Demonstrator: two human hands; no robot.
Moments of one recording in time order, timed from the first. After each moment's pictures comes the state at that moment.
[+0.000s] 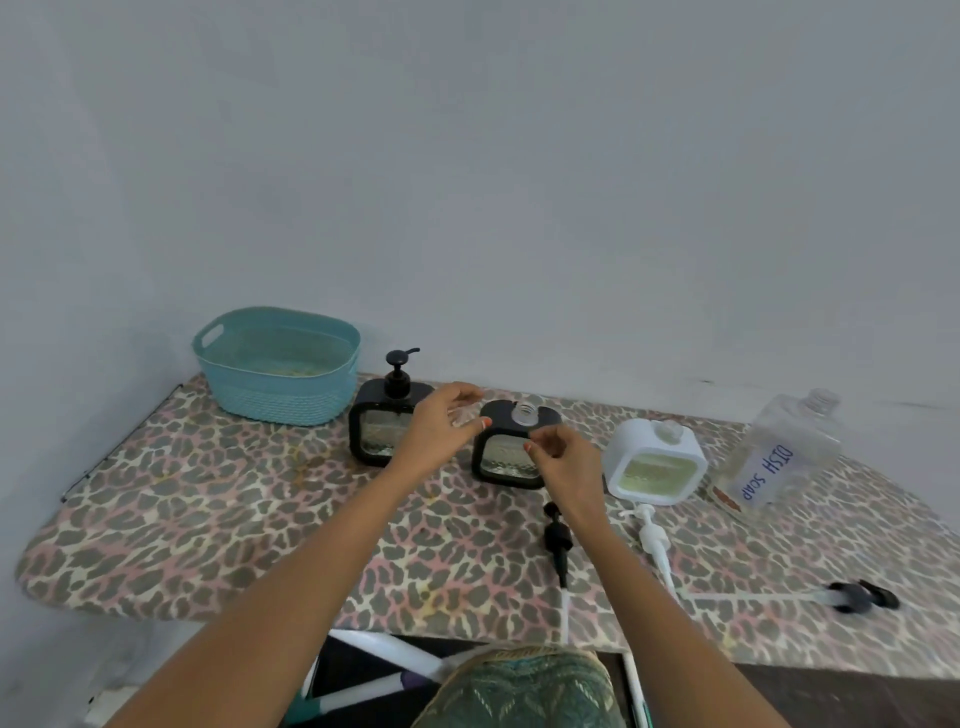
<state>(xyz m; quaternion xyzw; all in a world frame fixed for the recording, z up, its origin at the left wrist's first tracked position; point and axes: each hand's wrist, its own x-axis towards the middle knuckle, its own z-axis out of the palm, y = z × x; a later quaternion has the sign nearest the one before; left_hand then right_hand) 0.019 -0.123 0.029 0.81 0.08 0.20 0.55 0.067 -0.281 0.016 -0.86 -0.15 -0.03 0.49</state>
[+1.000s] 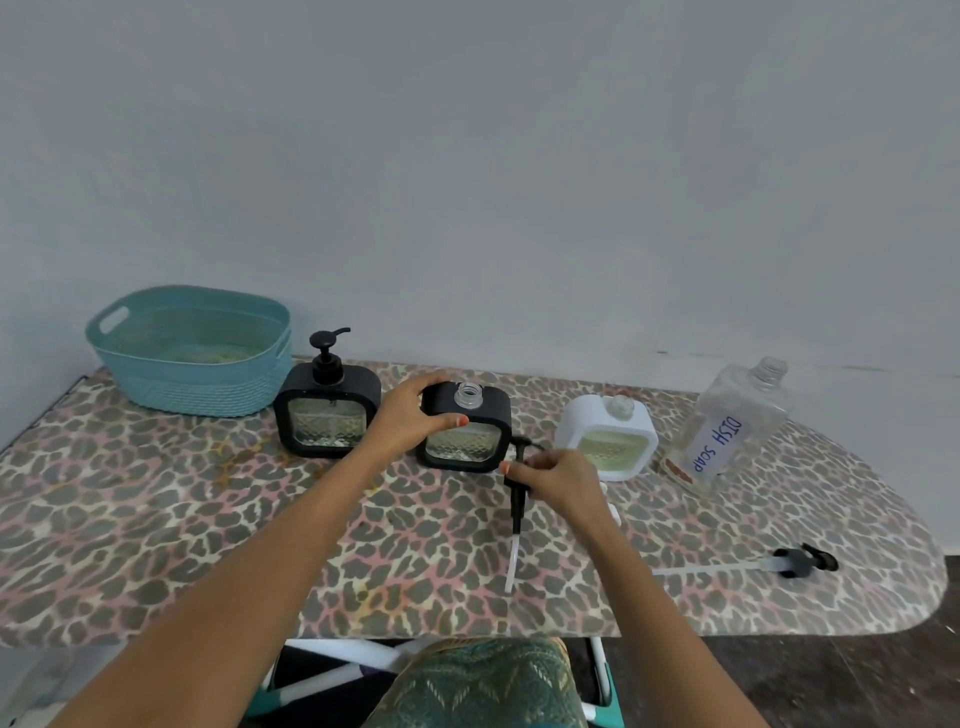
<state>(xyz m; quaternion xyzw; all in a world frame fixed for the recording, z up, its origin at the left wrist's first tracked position) 0.065 -0.139 0.007 0.84 0.11 0.13 0.51 0.079 -0.340 0.007 -0.87 -0.07 0.13 0.46</state>
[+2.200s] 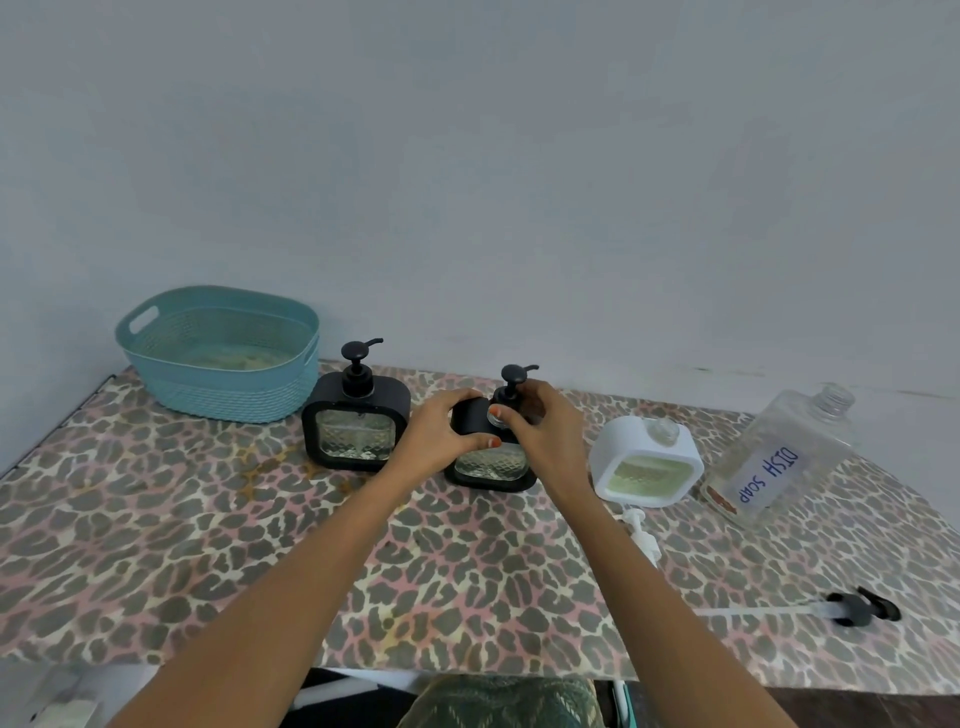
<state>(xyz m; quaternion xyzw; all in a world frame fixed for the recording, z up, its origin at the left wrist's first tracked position) 0.064 -0.136 0.010 0.85 0.09 0.13 0.51 0.108 -0.267 0.029 -0.84 -0.21 -0.05 0.50</state>
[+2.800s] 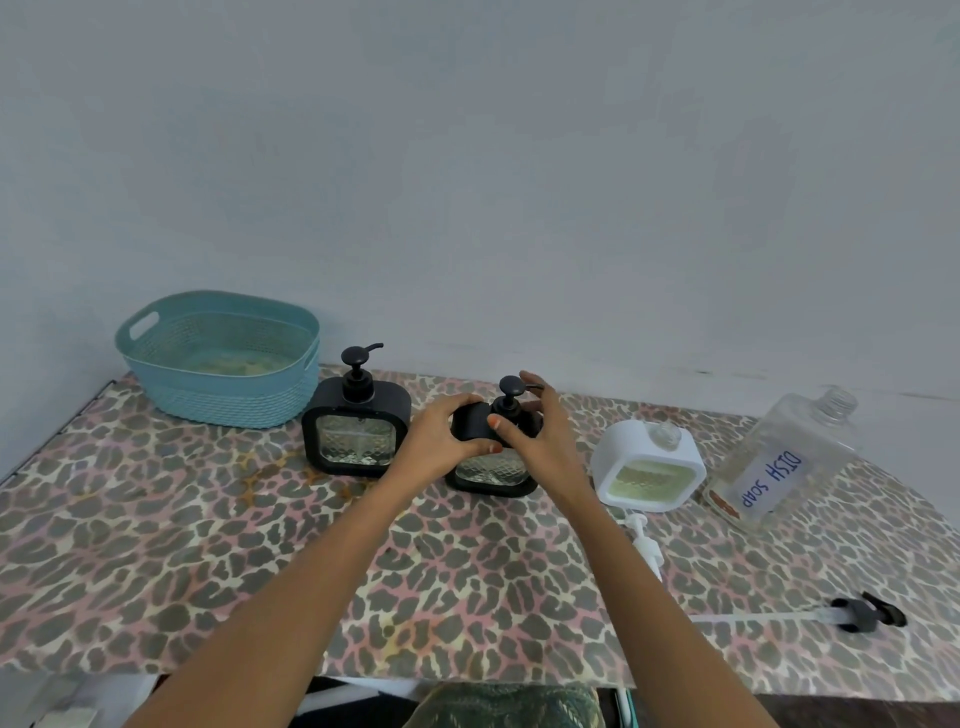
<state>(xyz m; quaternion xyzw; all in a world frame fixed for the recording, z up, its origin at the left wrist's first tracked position) 0.069 -0.133 0.000 0.84 0.10 0.13 0.52 0.112 -0.270 0.017 -0.81 -0.22 0.04 0.54</state>
